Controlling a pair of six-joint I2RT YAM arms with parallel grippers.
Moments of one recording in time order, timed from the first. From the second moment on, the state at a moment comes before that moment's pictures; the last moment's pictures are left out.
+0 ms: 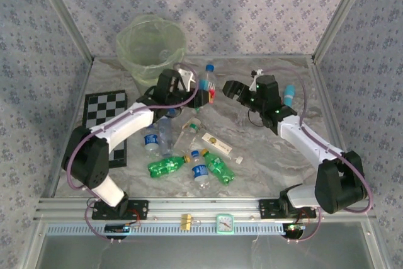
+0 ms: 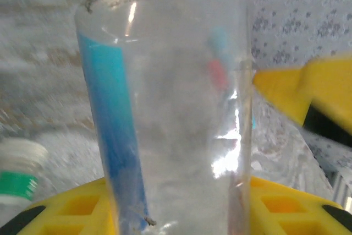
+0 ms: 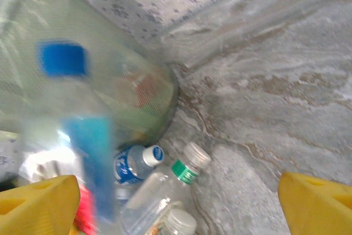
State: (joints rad) left arm -0.58 1.60 1.22 -0.10 0.39 -0.46; right arm 0.38 1.34 0.93 -0.03 -0.19 0.71
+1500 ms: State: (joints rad) left arm -0.21 1.65 1.64 -0.47 0.05 -0.20; right arm 0.42 1.35 0.89 -0.11 -0.21 0.64
